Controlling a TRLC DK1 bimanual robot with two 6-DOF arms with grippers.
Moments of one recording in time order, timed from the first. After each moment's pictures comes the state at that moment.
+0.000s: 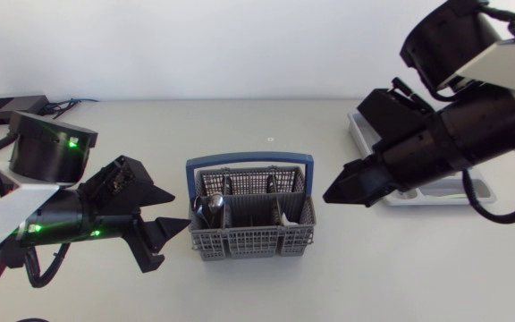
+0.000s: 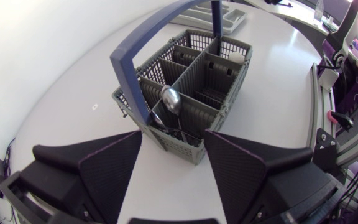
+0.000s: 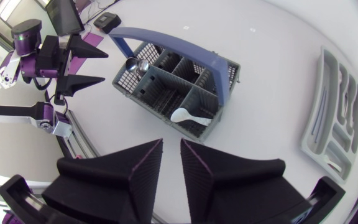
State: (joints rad) left arm -0.45 1.07 0.64 -0.37 0.22 0.43; right arm 0.50 1.25 1.14 -0.96 -0.32 0.01
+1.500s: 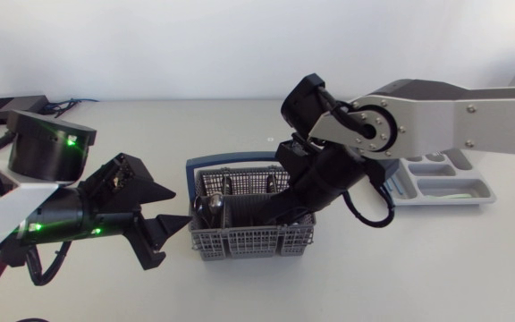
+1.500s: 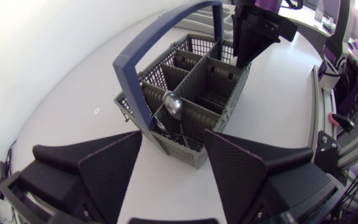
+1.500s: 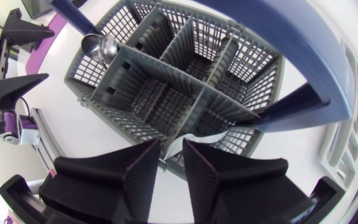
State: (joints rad) left arm -0.45 1.07 0.64 -0.35 0.22 0.43; right arm 0.67 1.63 1.15 -0.75 -0.15 0.13
